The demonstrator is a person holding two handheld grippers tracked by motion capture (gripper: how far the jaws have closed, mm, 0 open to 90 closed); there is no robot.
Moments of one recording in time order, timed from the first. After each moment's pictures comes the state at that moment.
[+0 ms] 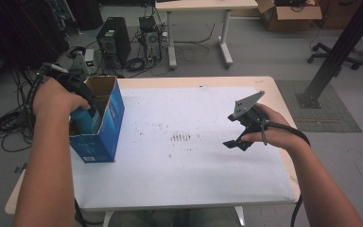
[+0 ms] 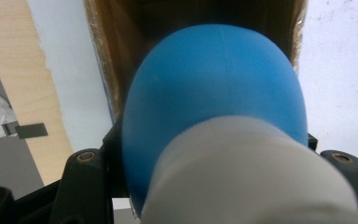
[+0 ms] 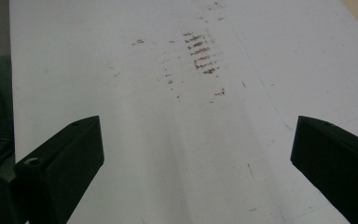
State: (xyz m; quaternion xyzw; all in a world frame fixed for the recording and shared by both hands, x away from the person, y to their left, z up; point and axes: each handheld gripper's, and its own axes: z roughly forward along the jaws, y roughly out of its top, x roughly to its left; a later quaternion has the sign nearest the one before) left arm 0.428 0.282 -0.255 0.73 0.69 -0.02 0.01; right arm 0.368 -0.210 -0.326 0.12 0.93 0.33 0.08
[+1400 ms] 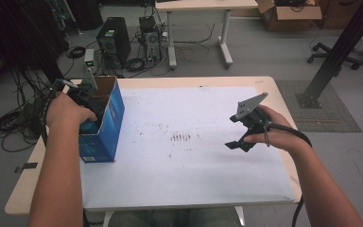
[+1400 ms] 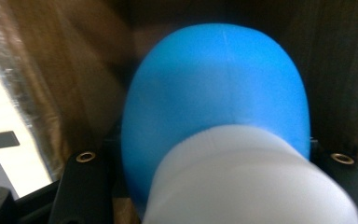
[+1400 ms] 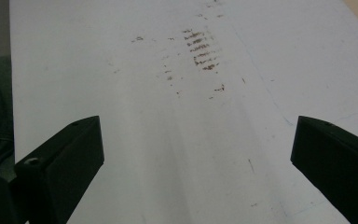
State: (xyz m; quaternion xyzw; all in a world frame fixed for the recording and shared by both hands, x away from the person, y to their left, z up) left arm 0.432 0.281 -0.303 0.73 0.68 -0.04 -0.01; right arm 0.367 -0.217 -0.330 0.12 0.93 0.33 0.08
